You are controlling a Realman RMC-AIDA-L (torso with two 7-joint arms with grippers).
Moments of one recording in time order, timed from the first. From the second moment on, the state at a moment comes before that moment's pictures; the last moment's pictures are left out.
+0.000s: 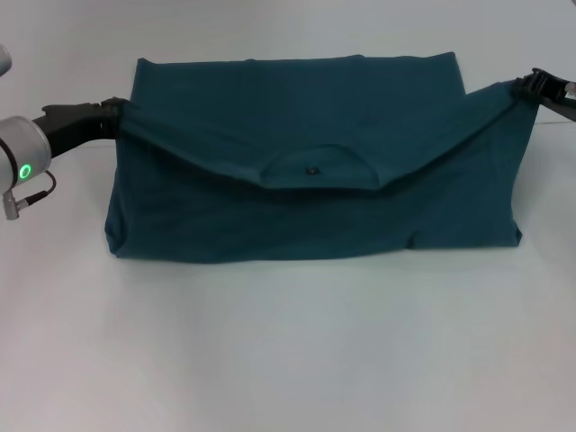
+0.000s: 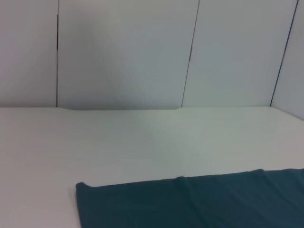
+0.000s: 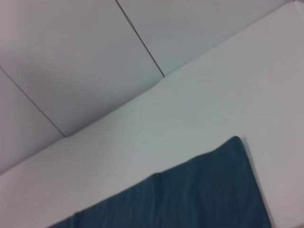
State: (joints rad) left arm -0.88 -2.08 0.37 0.44 2.03 0.71 -1.43; right arm 0.79 1.95 -0.47 -0.46 -2.05 -0.67 2.12
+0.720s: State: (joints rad) left arm -0.90 -2.12 0.37 0.40 1.88 0.62 -1.16; right arm 0.78 1.98 -0.48 -0.45 -1.93 -0.62 1.99
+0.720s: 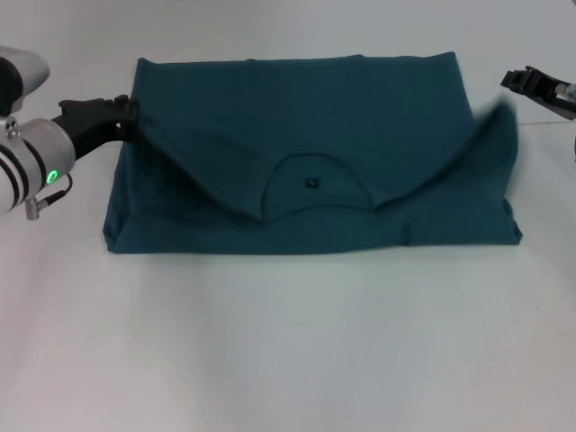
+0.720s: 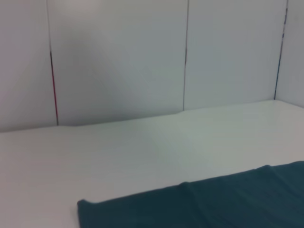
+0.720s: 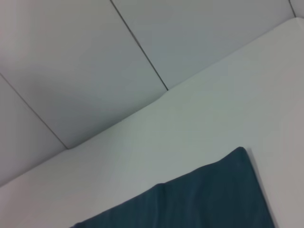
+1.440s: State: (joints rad) left arm -0.62 -2.17 0.80 0.63 1.88 0.66 -1.52; right arm 0.53 2.00 -0.51 -0.62 -1.93 -0.96 1.87
